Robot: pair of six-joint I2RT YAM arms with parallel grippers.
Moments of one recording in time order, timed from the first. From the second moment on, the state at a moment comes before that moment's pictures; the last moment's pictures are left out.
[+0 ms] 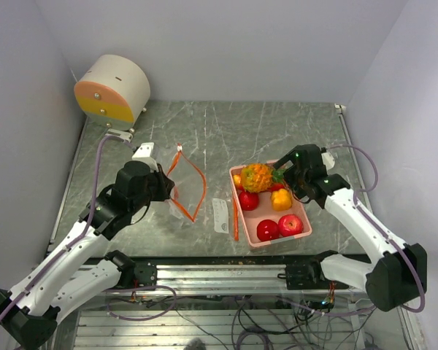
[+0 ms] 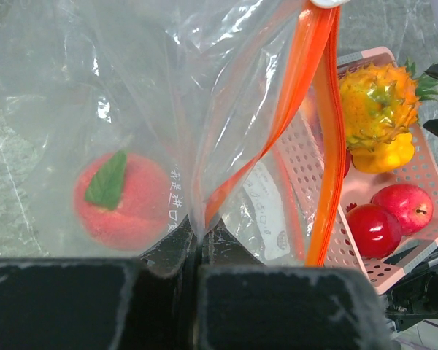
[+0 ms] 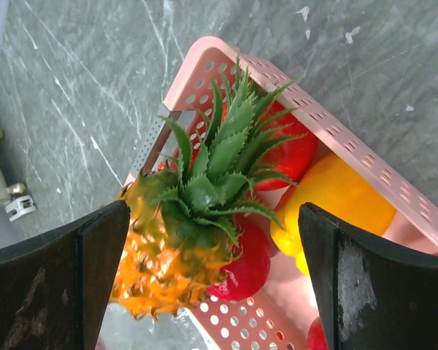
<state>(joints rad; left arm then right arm) -0.61 0.78 0.81 -0.52 -0.15 -0.53 0.36 1.12 0.84 -0.50 0.27 1.12</state>
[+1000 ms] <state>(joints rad) -0.61 0.78 0.84 -0.55 -0.15 -0.52 0.30 1.24 0.73 -0.25 0.19 1.12</state>
